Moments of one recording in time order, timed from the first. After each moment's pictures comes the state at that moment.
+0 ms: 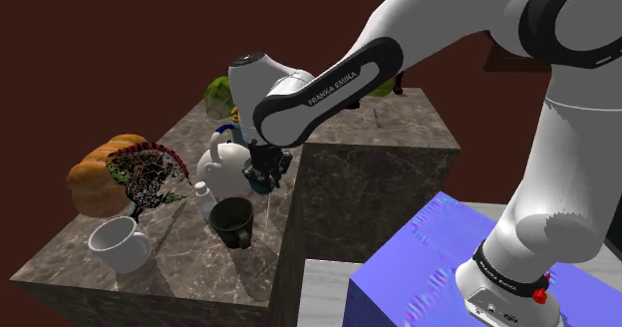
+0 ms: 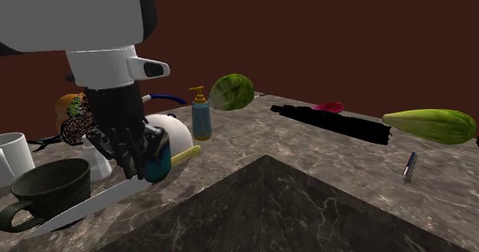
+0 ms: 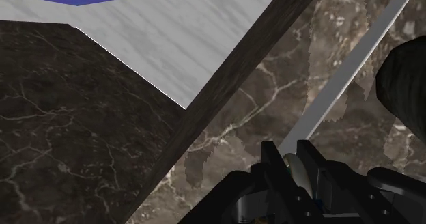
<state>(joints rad) 0.13 0.22 0.46 -1.98 -0.18 2.16 0.79</state>
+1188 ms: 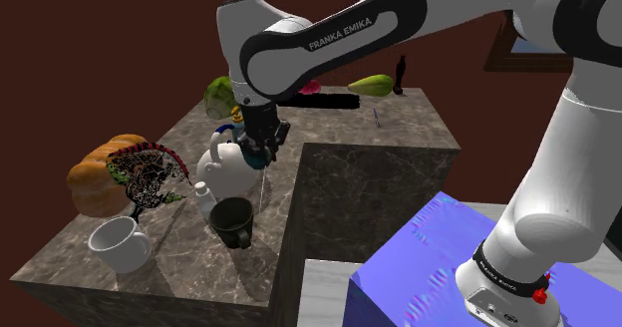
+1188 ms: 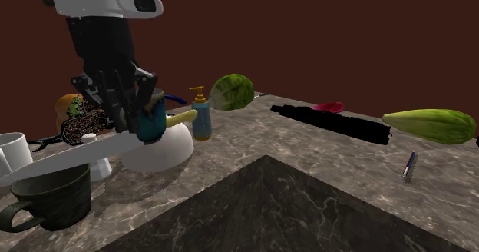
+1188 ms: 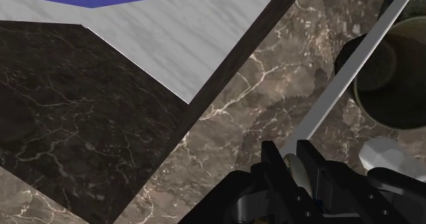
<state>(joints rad) 0.12 0.13 0.48 -1.85 -0.12 1.95 0.74</state>
